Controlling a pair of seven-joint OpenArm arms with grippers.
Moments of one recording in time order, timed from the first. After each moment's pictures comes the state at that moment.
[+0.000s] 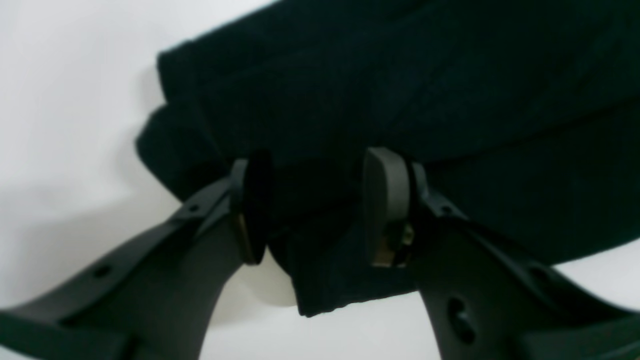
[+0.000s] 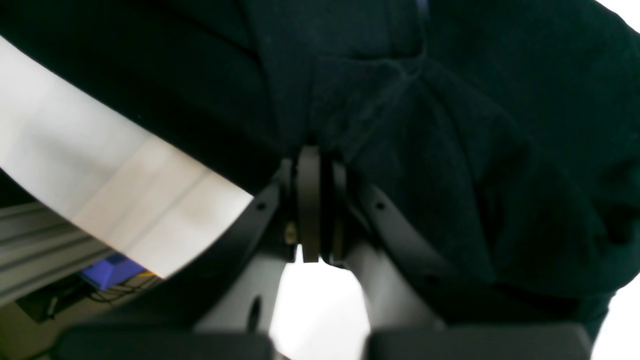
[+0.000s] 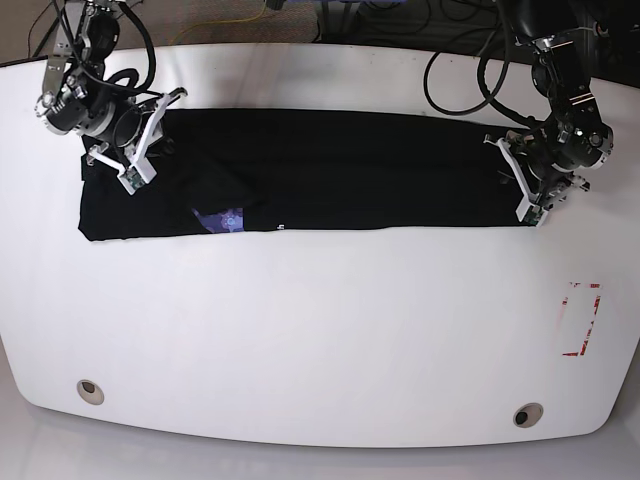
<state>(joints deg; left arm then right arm) 5.4 -10.0 -23.8 98.8 -9.0 -41.9 63.3 -18.6 20.3 22.7 110.3 40.0 40.5 -71.5</state>
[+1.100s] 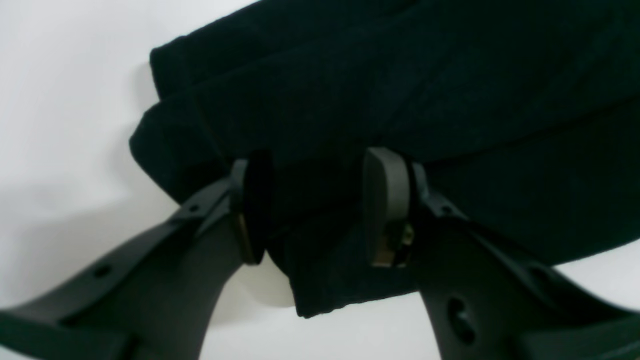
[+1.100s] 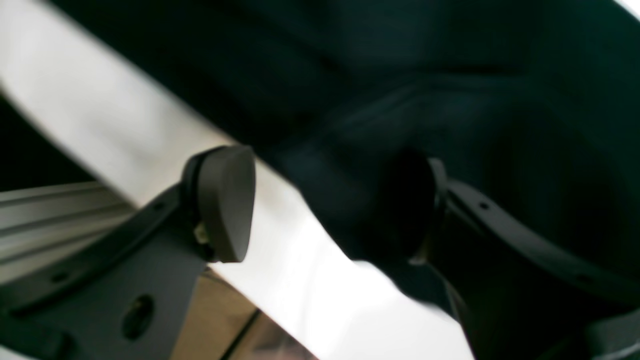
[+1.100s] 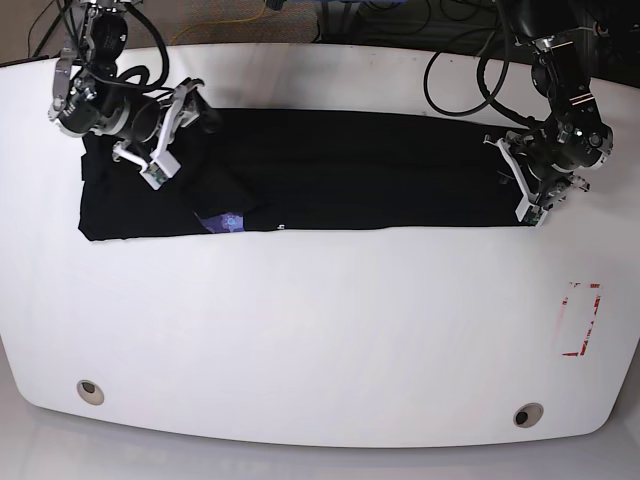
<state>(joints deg) 5.4 -10.0 -23.8 98.8 -9.0 -41.9 63.3 -18.4 19.4 17.2 110.4 48.2 40.4 -75.9</state>
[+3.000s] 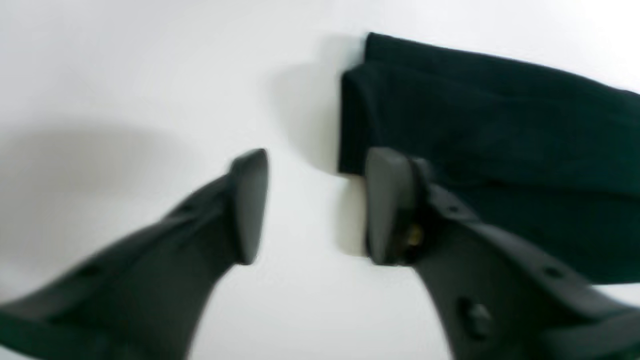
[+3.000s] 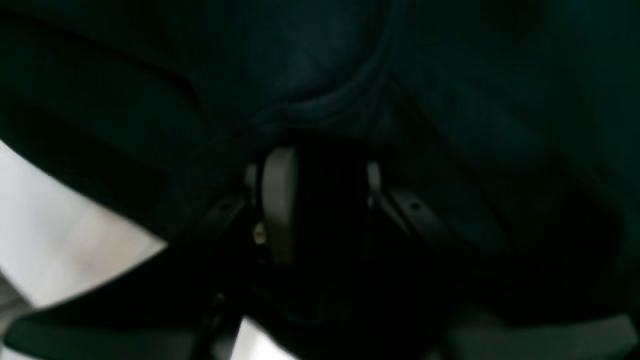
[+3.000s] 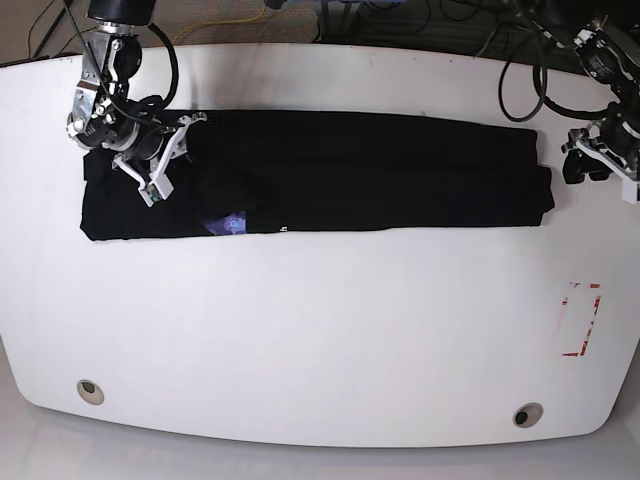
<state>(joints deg) 2.8 -11.7 -54.5 93.6 -37.0 -41.8 73.7 -10.2 14.9 17.9 90.8 27.6 40.6 -59.4</state>
